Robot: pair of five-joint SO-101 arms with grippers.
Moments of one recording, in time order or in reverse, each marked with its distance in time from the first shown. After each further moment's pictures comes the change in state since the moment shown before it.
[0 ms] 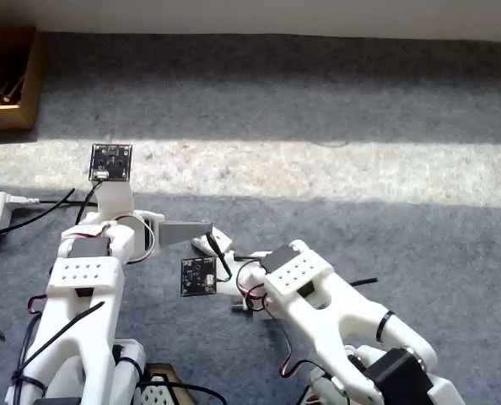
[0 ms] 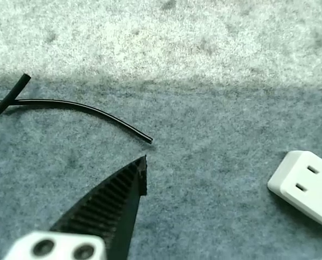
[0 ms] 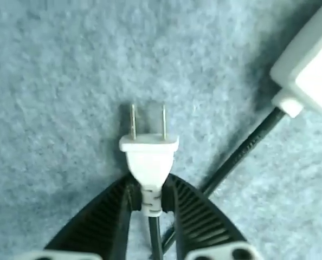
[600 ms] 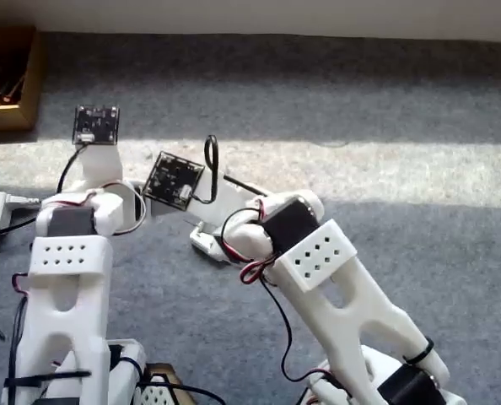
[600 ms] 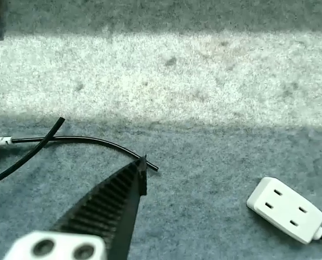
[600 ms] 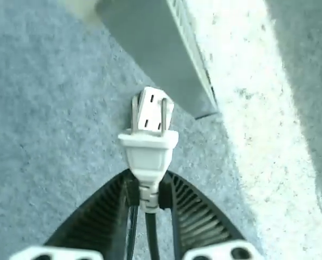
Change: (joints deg) left arm 0.0 0.0 -23.4 20.5 -0.3; right arm -2.7 -9.0 -40.3 24.4 -25.8
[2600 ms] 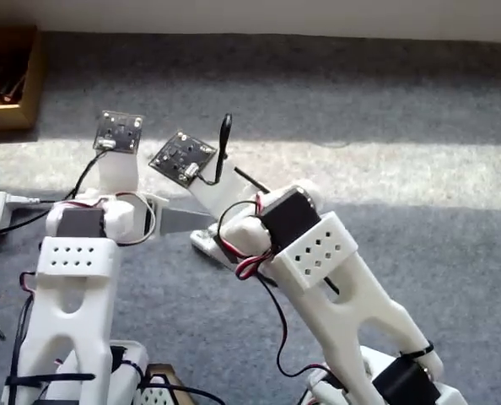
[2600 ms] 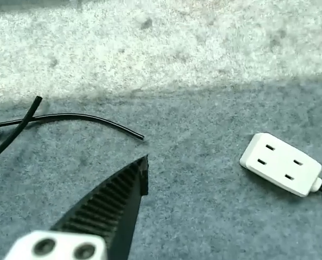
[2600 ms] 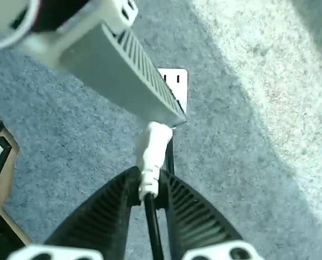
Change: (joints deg) left arm 6.2 -0.1 5.3 3.2 -3.3; right arm -1.8 3.0 -9.7 12.1 -14.2
